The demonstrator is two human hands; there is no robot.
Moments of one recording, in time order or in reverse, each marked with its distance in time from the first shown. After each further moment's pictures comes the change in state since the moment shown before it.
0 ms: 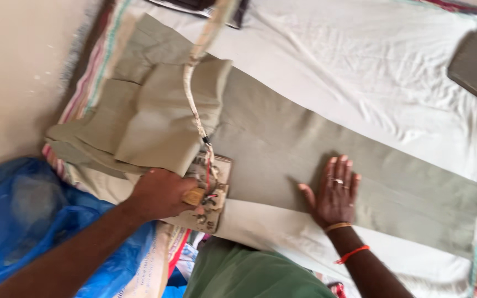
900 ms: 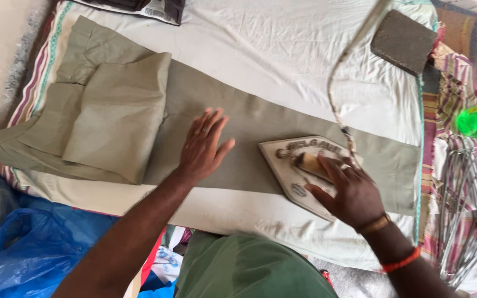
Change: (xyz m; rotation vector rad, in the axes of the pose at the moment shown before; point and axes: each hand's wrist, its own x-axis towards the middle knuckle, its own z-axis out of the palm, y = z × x) left_hand 0.158 0.114 0.080 -0.182 0.807 0.220; right_hand -0.019 0.094 -0.163 0.086 -0.107 -0.227
